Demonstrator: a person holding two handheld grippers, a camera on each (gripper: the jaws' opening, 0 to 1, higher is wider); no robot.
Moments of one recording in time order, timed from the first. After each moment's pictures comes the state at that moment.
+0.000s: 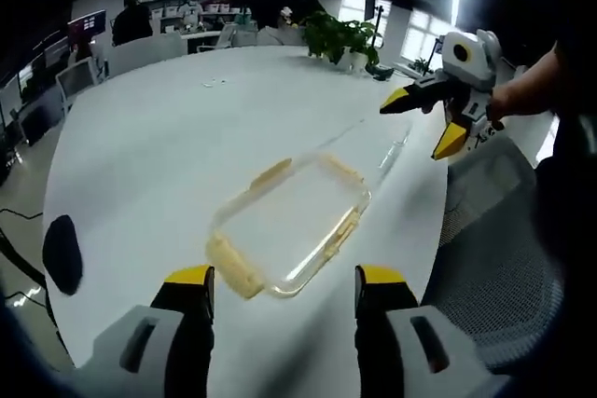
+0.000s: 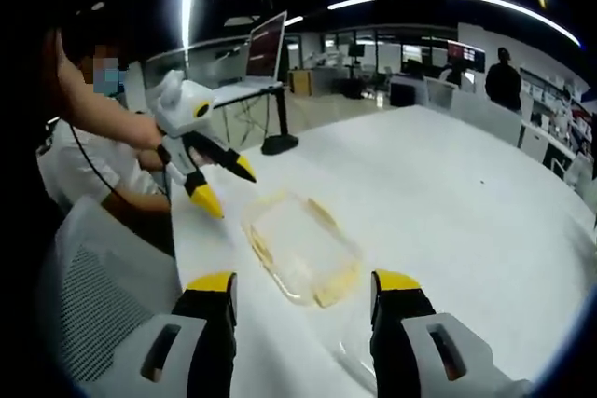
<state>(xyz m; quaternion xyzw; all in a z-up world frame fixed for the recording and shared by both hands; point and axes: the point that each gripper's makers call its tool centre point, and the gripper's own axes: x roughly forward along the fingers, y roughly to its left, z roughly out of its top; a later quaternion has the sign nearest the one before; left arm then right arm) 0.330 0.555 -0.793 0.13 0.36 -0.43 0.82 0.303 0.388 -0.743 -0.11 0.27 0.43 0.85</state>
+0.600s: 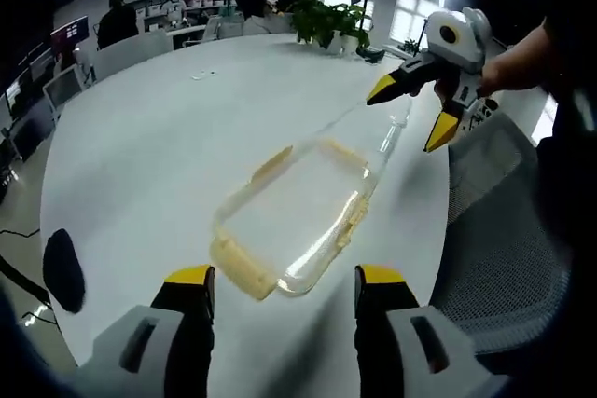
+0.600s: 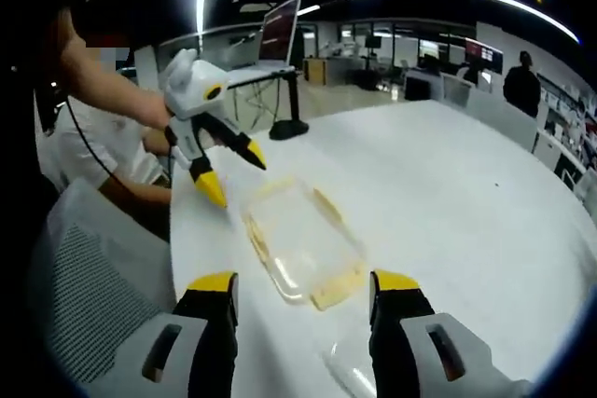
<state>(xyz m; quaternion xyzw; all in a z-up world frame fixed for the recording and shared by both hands) 0.336 0.557 -0.805 0.16 0.37 -0.45 0.80 0.311 0.396 -0.761 -0.14 0.29 0.45 0.83</state>
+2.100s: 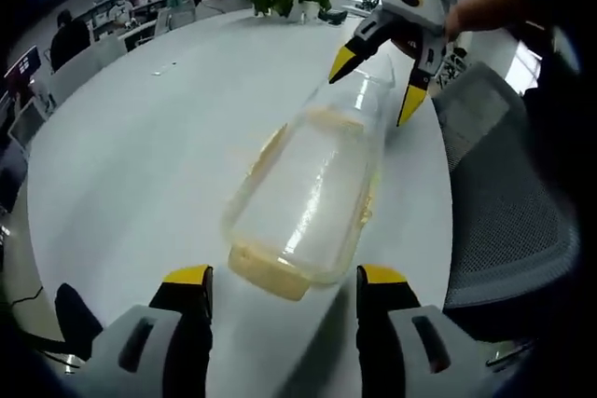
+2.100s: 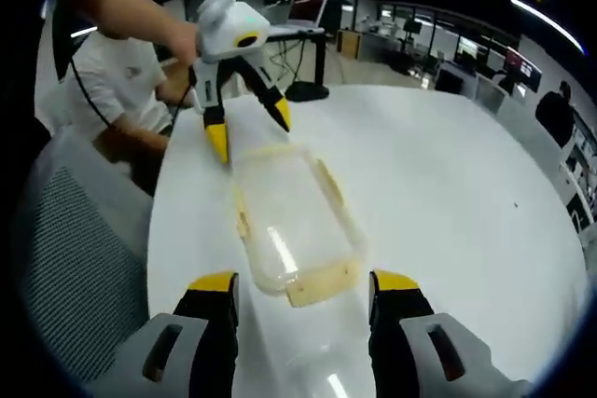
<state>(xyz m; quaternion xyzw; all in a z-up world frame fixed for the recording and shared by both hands) 0.354 0.560 -0.821 0.25 0.39 -0.52 0.72 0.330 0.398 -0.795 -0.24 0.32 0.49 0.77</state>
